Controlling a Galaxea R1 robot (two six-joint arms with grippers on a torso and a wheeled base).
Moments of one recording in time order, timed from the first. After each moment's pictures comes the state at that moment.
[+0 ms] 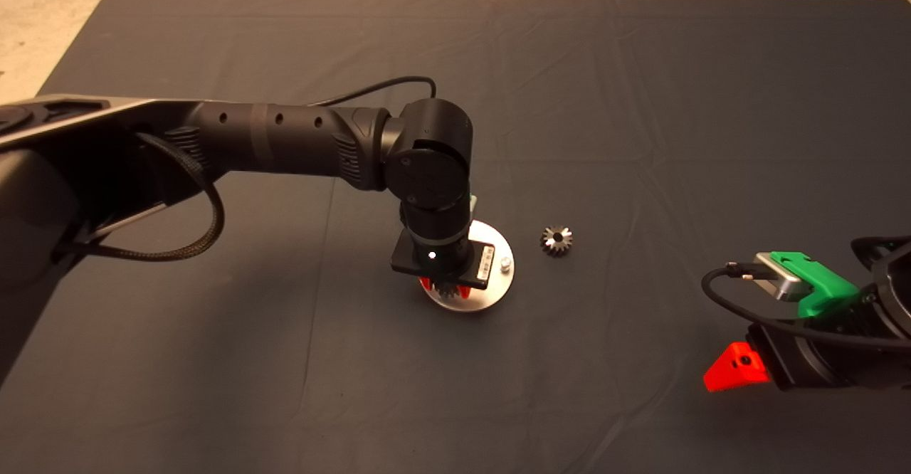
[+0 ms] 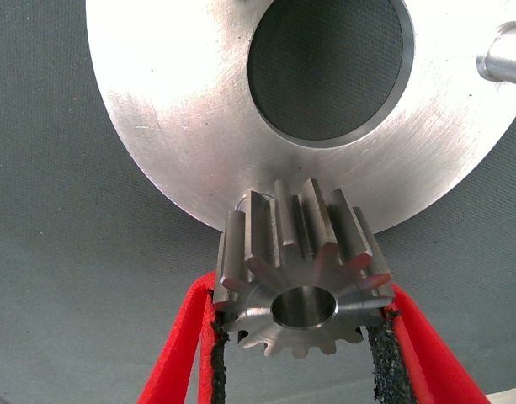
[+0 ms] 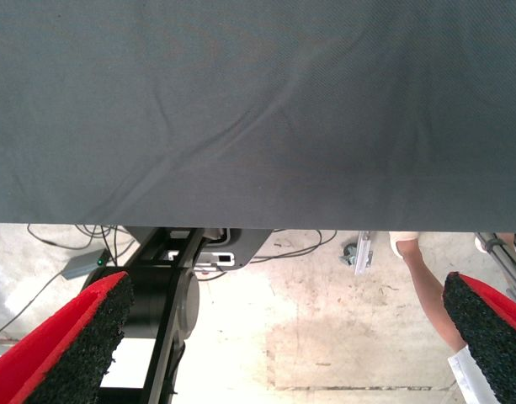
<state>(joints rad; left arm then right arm) -0.34 2.82 -1.12 0.25 1.51 -1.45 0.48 2.12 -0.40 -0.01 -1.53 1.79</state>
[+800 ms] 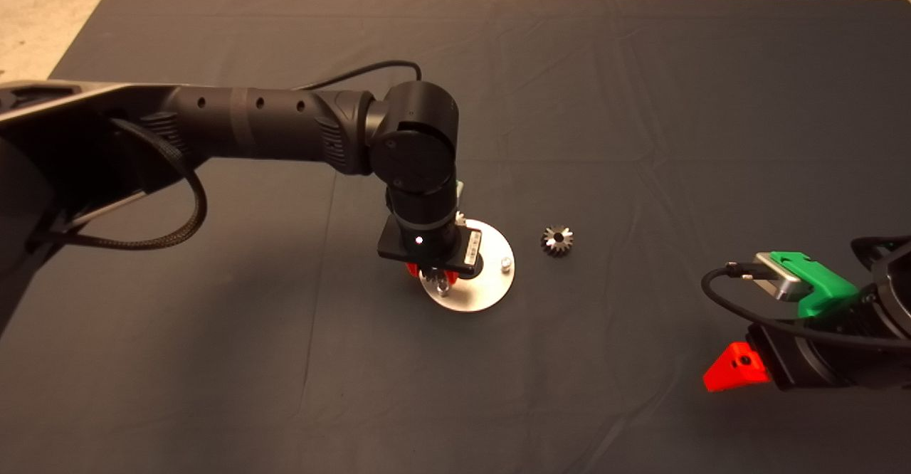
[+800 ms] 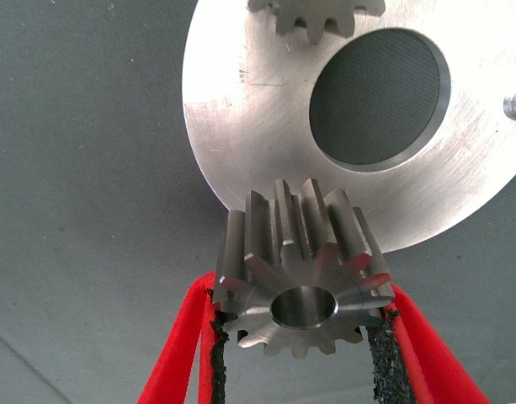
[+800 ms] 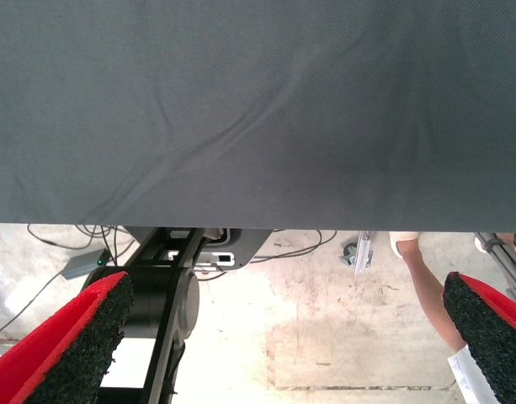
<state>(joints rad) -0.38 2.79 -1.12 0.23 1.53 -1.45 0.48 2.12 -0.40 -0.01 -1.53 1.79</state>
